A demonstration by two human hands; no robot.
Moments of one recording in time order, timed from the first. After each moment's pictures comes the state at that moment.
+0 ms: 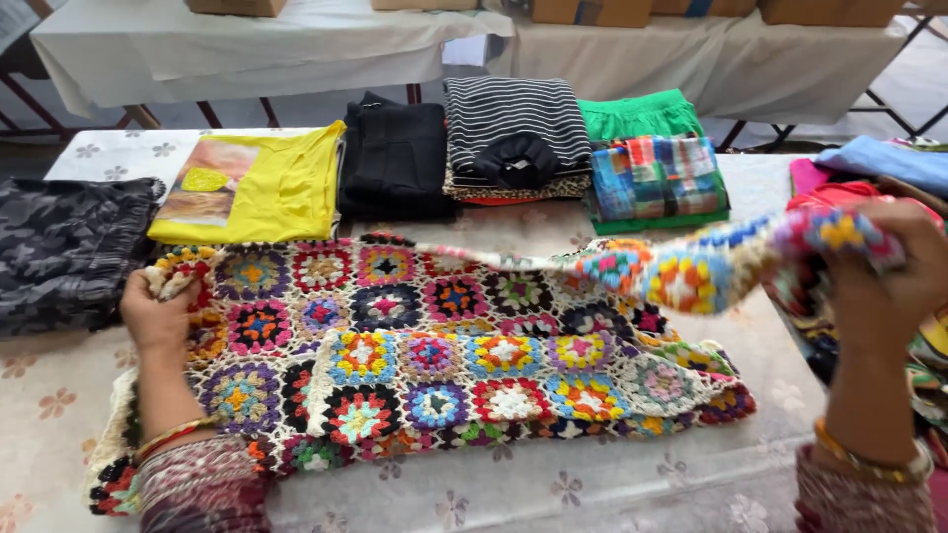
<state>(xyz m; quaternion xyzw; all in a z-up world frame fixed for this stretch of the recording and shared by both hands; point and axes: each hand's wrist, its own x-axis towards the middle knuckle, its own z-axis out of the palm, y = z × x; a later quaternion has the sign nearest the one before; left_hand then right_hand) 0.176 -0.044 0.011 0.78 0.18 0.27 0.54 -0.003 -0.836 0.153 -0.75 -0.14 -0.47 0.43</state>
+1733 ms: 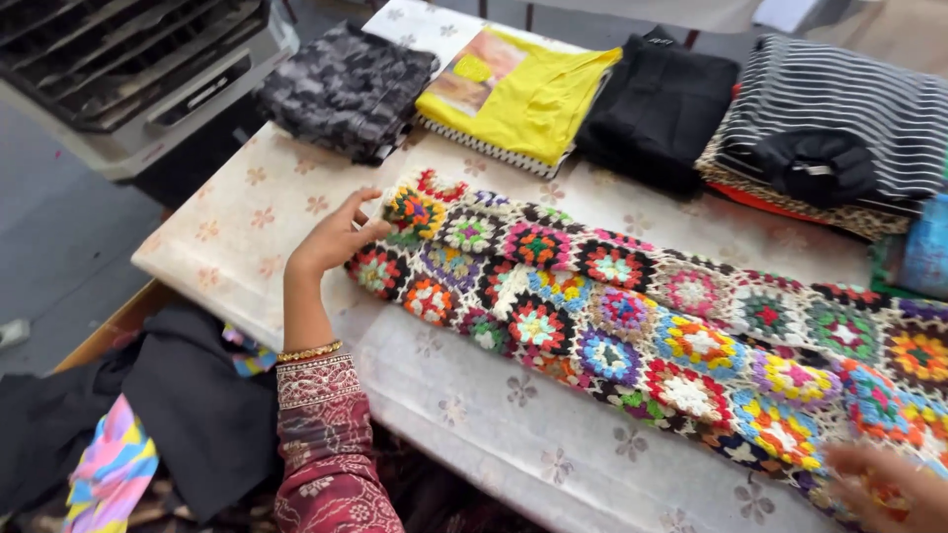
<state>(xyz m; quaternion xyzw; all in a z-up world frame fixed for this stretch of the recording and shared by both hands) 0.031 -0.009 0.047 0.90 0.19 0.09 0.38 0.074 -0.889 -0.125 -0.96 -0.19 0.09 0.20</state>
